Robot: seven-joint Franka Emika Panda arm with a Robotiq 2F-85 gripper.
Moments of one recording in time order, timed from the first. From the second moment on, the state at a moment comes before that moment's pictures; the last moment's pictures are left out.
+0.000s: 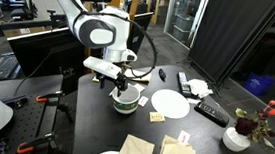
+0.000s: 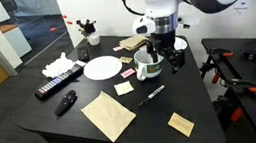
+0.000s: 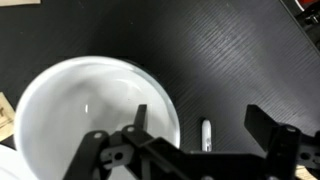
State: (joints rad) arm -0.01 0.28 0.10 -2.49 -0.22 2.63 -0.52
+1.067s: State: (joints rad) arm 0.06 0.02 0.09 -2.59 -0.43 2.64 -0.40
